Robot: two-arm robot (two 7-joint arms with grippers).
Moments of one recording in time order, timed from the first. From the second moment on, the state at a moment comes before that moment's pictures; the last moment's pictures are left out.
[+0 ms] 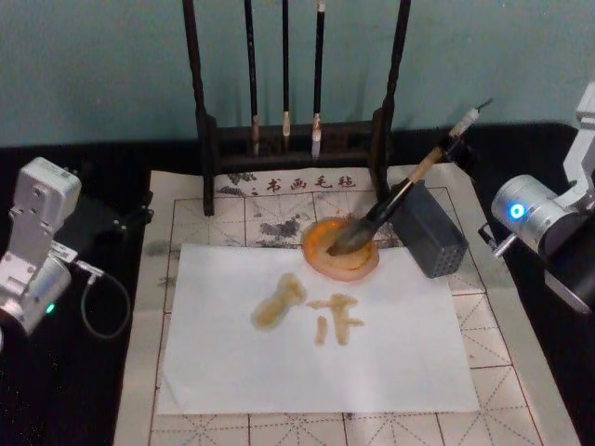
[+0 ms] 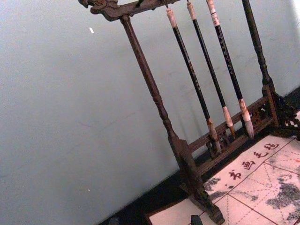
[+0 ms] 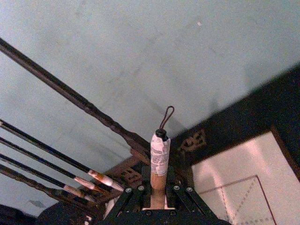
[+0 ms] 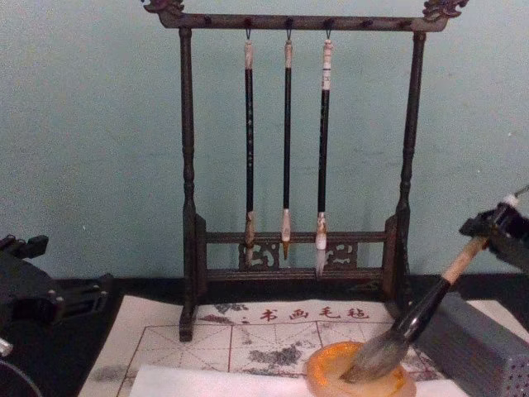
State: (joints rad) left arm -0.20 0.60 0.45 -1.41 -0.25 -0.12 0.03; right arm 0.37 0.32 -0.26 -1.28 1.15 0.26 0.01
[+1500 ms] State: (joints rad) left arm -0.20 0.60 0.45 -1.41 -0.25 -0.12 0.03; right arm 0.30 0.52 -0.42 -1.55 0.65 -0.13 0.40
